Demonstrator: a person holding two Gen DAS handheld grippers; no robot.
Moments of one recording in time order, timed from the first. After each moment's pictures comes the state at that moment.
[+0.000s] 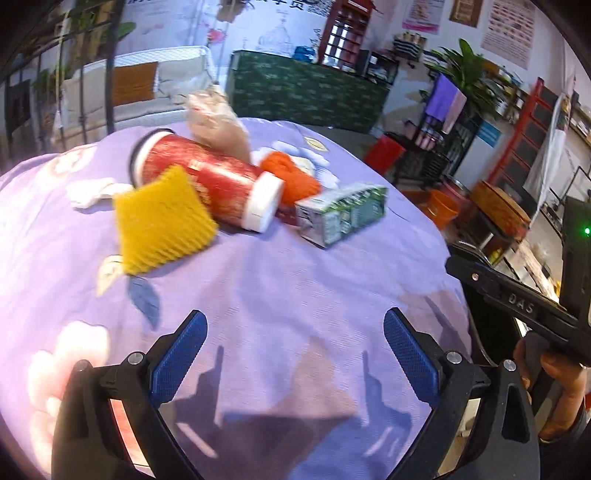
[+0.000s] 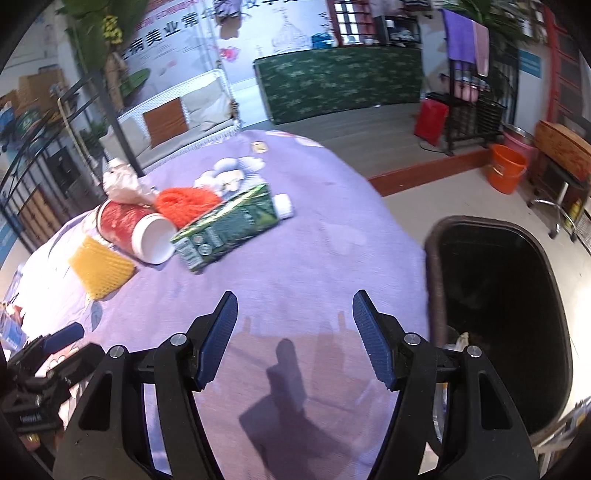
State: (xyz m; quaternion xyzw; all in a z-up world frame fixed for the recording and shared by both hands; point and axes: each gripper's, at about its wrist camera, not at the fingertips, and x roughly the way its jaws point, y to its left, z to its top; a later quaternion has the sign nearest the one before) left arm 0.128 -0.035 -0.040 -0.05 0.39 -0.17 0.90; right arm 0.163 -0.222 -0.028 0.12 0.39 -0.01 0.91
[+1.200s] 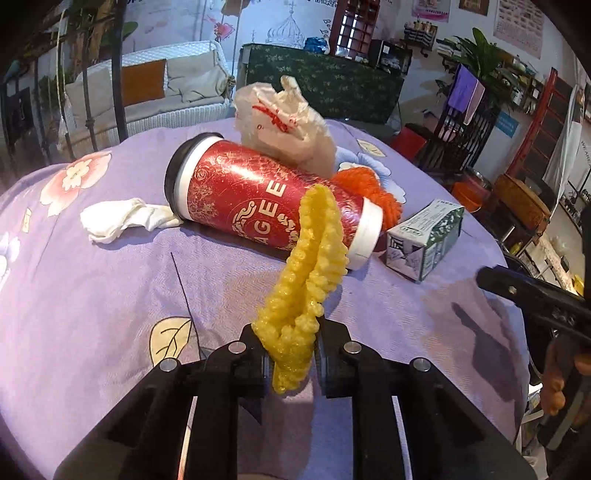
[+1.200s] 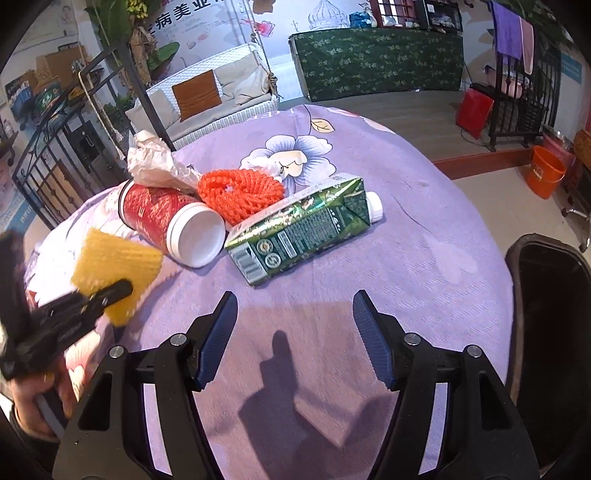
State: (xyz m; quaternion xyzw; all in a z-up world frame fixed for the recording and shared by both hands) left arm 0.181 0.021 -0.044 -0.01 0.41 -0.15 0.90; right arm 0.230 -0.171 -0.037 0.13 0.43 0.05 0.89
